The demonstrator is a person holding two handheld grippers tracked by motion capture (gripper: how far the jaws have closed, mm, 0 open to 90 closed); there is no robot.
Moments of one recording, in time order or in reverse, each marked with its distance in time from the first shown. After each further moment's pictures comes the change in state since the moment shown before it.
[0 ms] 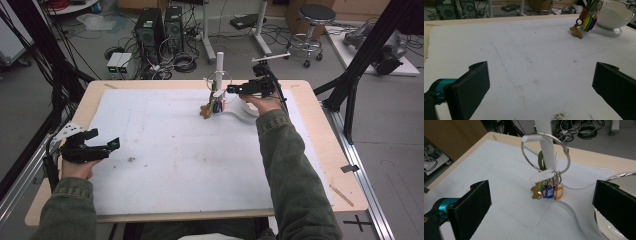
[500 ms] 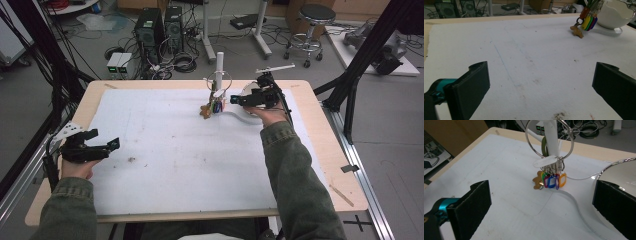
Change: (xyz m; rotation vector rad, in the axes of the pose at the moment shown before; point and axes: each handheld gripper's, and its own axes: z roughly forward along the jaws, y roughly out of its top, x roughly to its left) left arm 0.001 0.000 0.001 0.005 0.001 -0.005; right arm 0.003 -0.028 -0.012 -0.004 0.012 -0.023
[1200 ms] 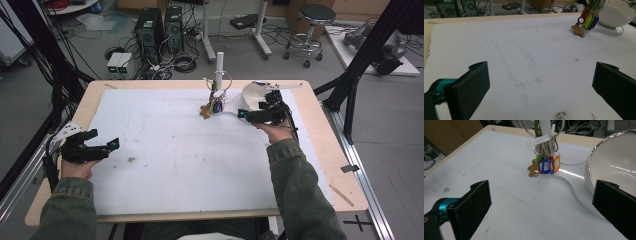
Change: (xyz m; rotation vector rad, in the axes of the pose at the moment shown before) left arm 0.001 0.000 0.000 0.004 0.006 0.003; right arm -0.008 -0.047 -0.011 -0.041 -0.026 0.008
